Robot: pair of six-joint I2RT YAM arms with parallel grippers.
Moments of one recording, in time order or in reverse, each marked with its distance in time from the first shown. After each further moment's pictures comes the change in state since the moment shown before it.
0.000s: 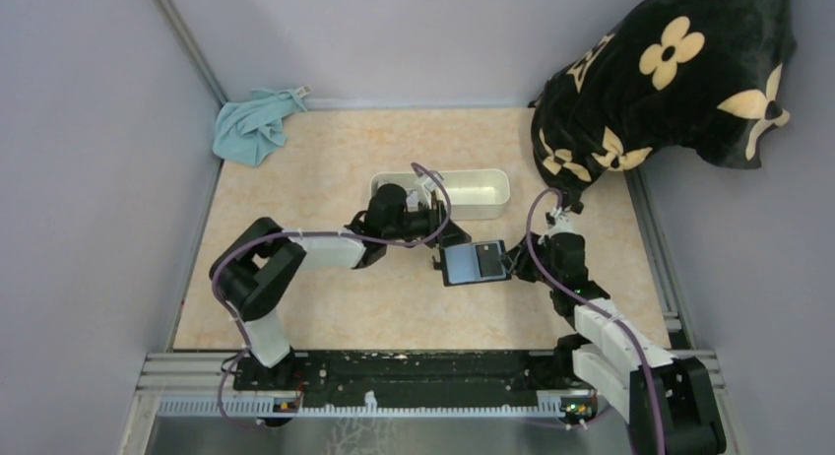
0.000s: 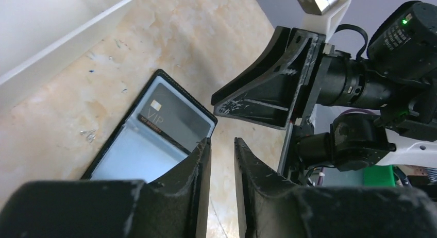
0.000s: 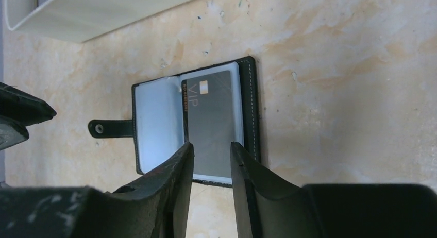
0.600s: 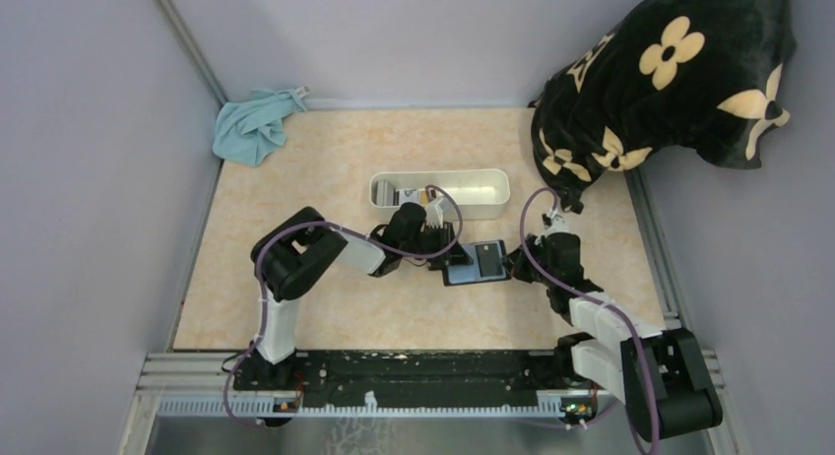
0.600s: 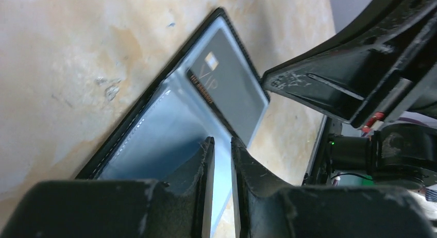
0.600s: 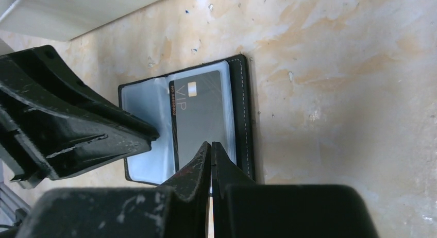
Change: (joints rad) left arm -0.061 0.252 0.024 0.071 -0.058 -0.123; right arm 0.000 0.154 -0.013 0.126 -0.008 0.011
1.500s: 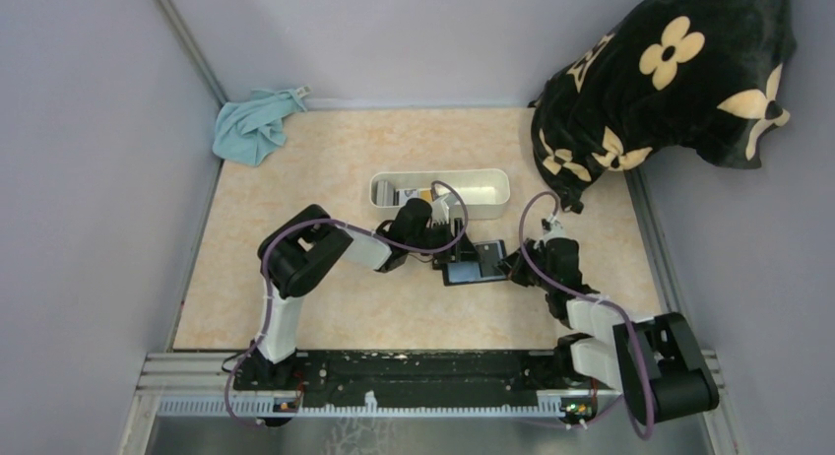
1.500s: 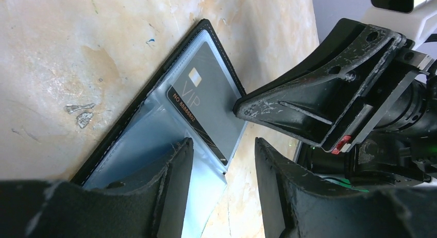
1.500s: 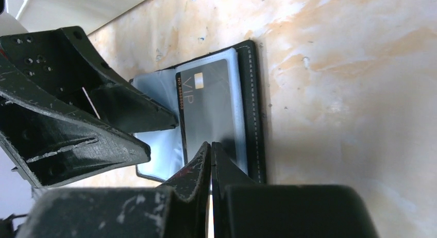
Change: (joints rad) left arm -0.008 0.059 0.072 -0.024 0.026 -0.070; right arm 0.000 0.123 -0.069 0.219 -0.074 0.092
